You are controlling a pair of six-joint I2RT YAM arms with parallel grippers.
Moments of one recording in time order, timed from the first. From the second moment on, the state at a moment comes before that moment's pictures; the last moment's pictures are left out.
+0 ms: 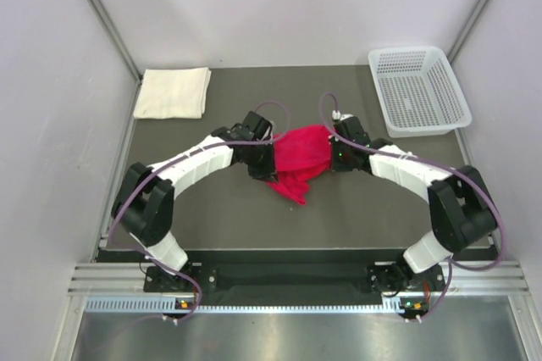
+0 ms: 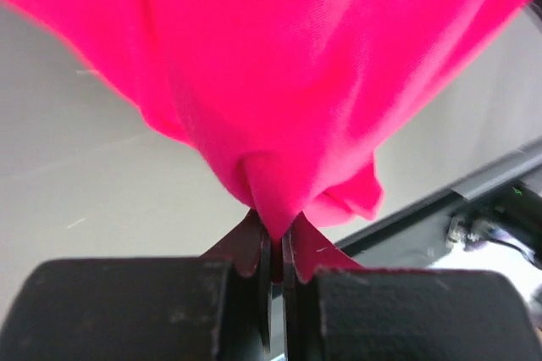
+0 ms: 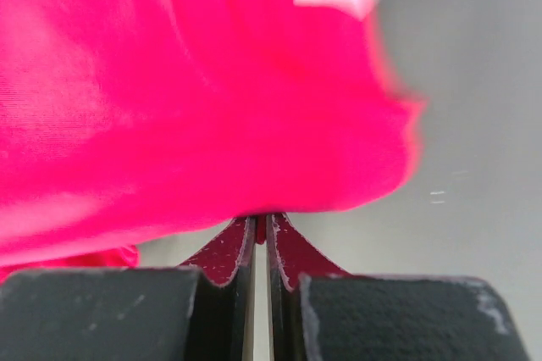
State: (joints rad) left arm -0.61 1.68 1.16 -0.57 0.30 -0.63; right arm 0.50 1.58 0.94 -0.32 0.05 0.38
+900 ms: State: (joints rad) left arm -0.58 1.27 1.70 -1.01 -0.39 -0.35; right arm 0.49 1.05 1.33 -0.48 0.31 0.14
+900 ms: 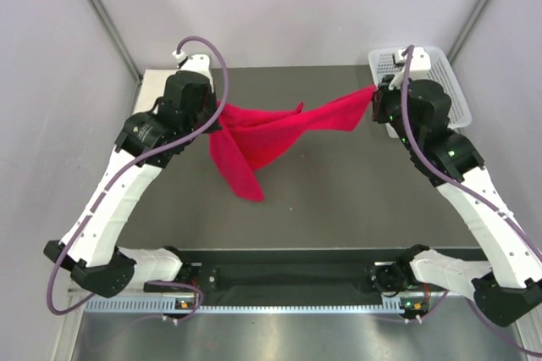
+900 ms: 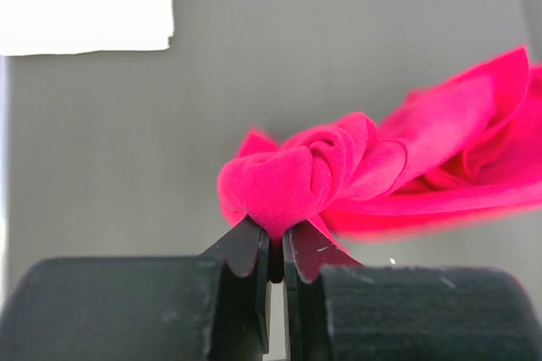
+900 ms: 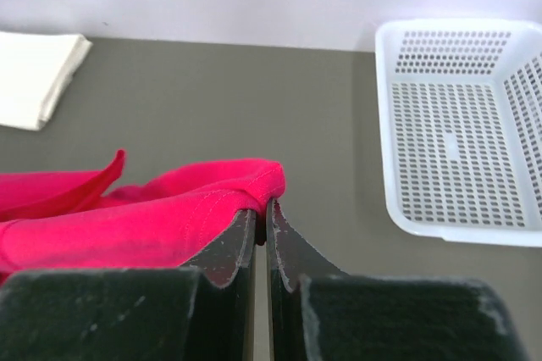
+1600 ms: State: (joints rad) left arm -0.57 1.09 1.44 -0.83 -0.13 -0.37; right arm 0.42 0.82 0.95 -0.49 0.19 0.32
